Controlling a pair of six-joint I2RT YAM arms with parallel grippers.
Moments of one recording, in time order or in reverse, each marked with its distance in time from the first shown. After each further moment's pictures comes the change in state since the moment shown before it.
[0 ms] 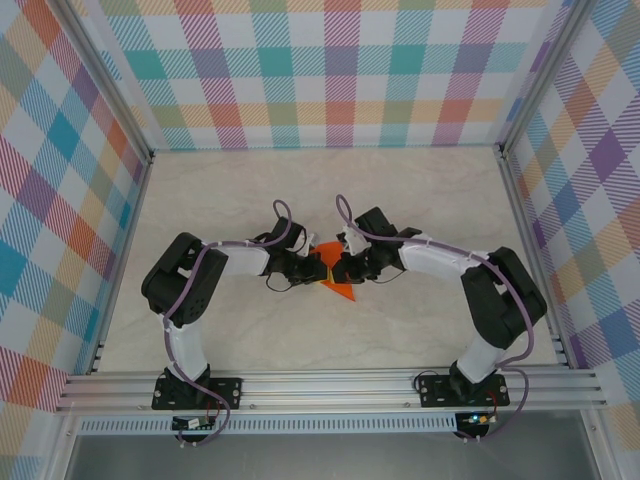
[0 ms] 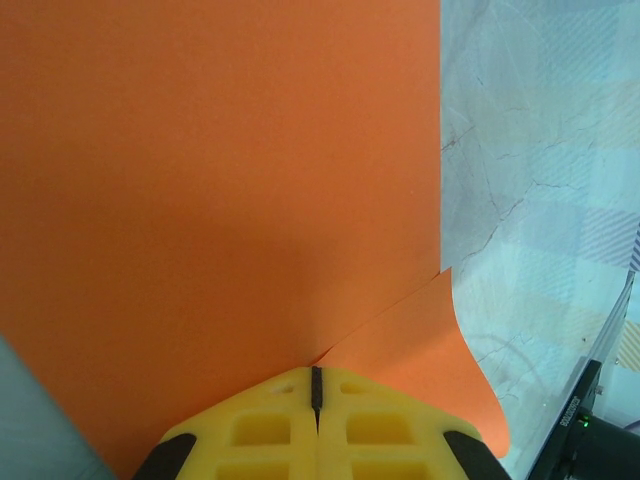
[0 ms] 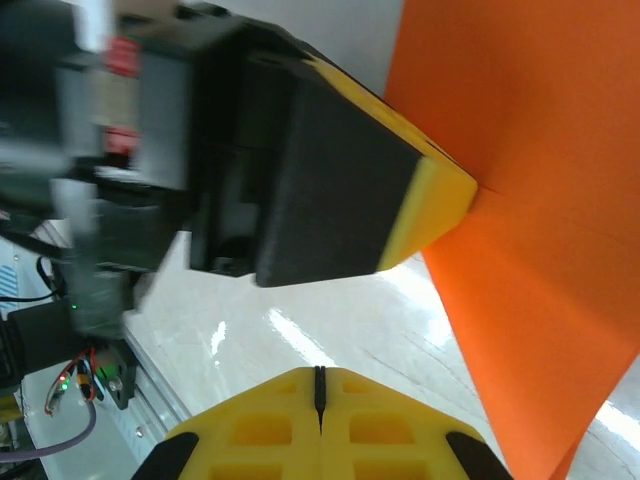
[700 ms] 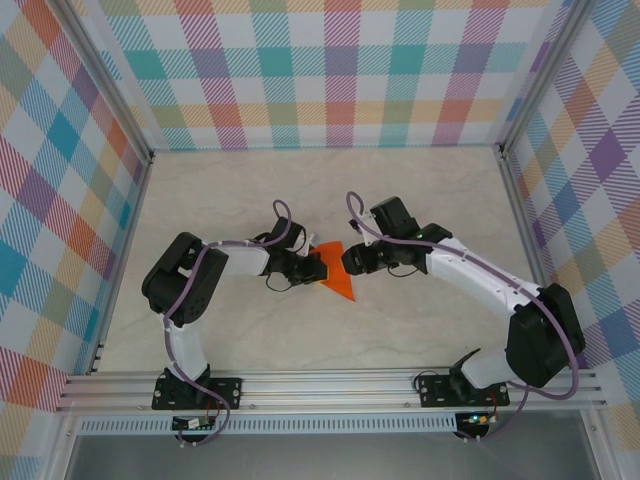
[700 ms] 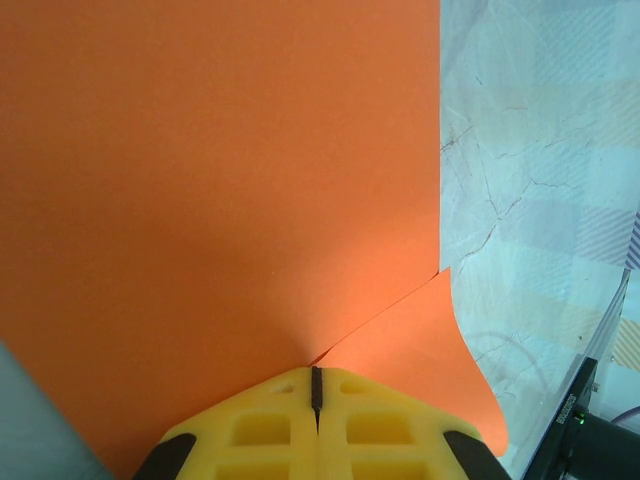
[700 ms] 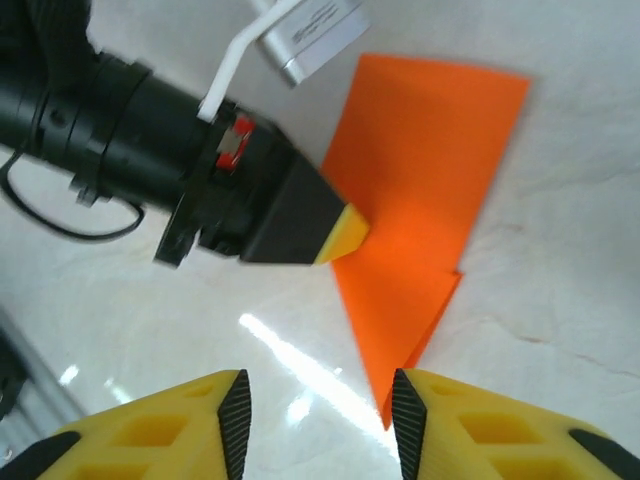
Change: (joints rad) left arm 0.002 0.004 0.000 0.005 0.011 -0.001; right arm 0.001 -0.268 0.025 -0.165 0.248 -0.200
